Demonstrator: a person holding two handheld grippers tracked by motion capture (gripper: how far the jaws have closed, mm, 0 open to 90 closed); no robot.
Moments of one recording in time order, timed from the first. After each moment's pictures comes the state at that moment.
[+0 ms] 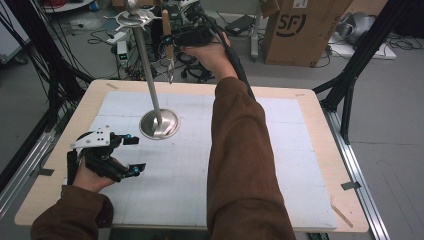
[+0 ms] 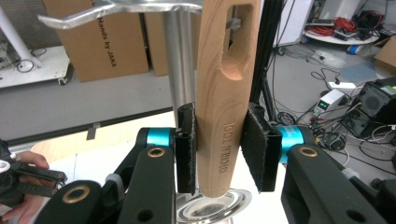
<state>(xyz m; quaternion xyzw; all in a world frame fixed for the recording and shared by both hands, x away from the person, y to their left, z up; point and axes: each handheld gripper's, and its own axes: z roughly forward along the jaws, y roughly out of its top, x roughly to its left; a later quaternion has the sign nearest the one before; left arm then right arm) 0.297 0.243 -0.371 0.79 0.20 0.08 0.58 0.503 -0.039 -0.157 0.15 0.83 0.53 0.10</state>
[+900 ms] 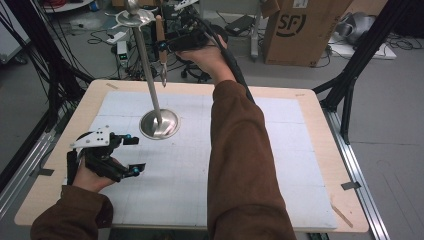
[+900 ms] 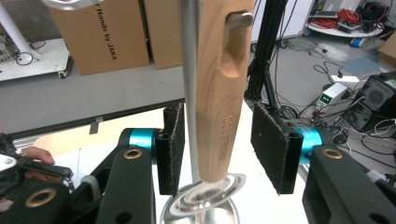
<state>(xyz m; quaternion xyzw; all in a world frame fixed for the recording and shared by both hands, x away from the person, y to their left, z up) 0.298 0.244 -0.373 0.79 0.20 0.08 0.58 0.495 -0.030 -0.159 0.15 0.84 0.52 0.09</state>
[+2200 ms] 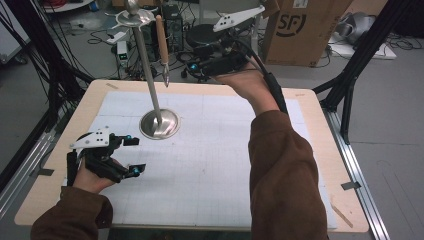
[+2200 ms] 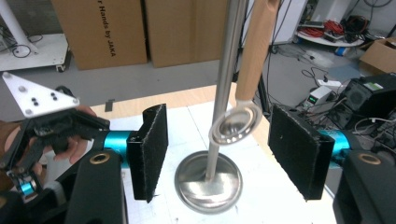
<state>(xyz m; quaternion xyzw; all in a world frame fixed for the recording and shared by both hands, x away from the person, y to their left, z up) 0.295 0.244 -0.373 0.78 0.20 0.07 0.58 0.418 -0.108 -0.159 0.14 0.83 0.53 0.12</state>
